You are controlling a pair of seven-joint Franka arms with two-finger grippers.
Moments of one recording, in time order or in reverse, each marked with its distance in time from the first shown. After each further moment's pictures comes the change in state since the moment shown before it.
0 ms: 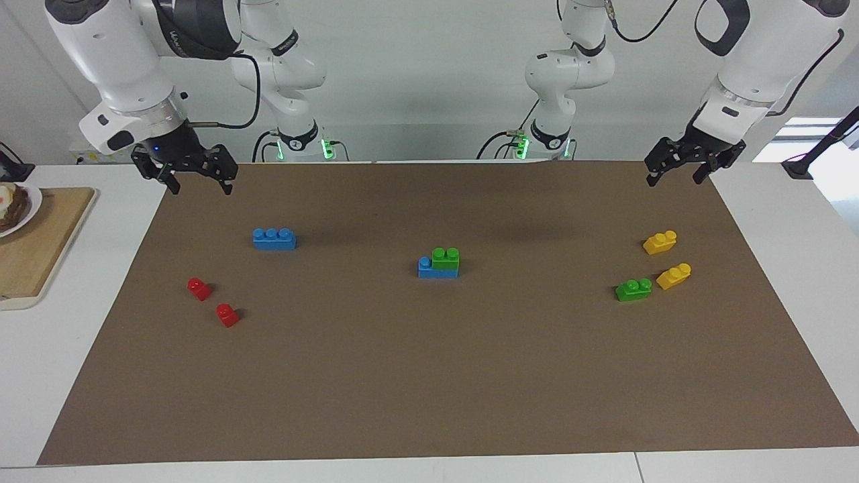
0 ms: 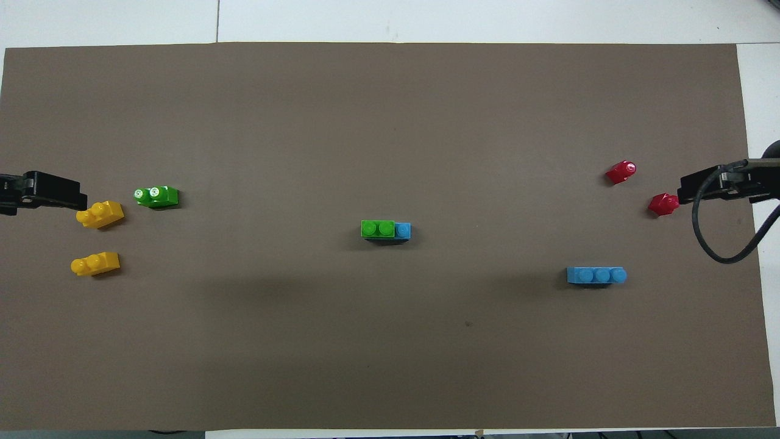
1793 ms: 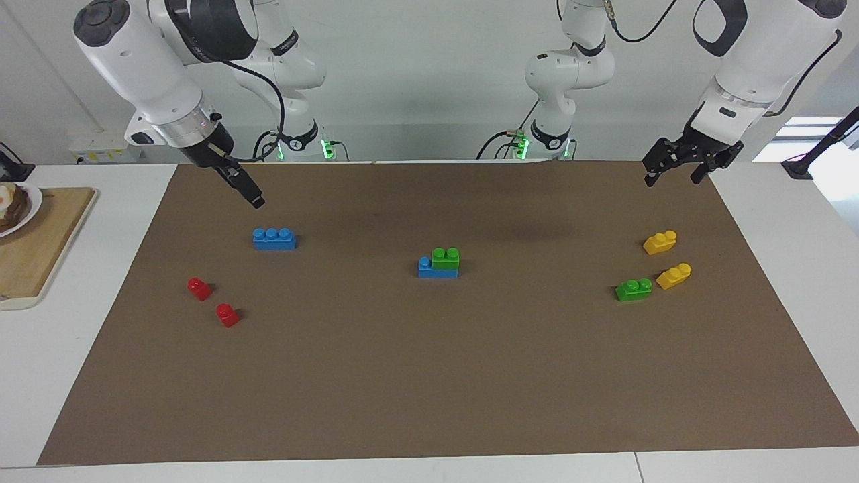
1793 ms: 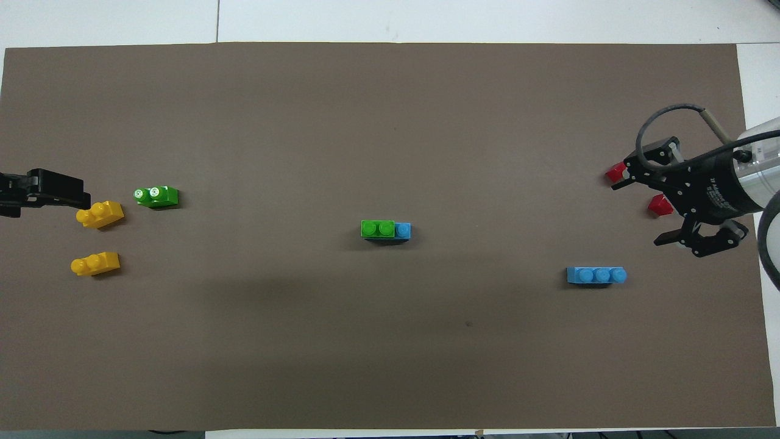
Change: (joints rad) left arm 0.000 0.000 -0.008 -0.003 0.000 -0.001 -0.082; right arm 0.019 -0.001 0.029 -0.081 0.286 0.014 1.003
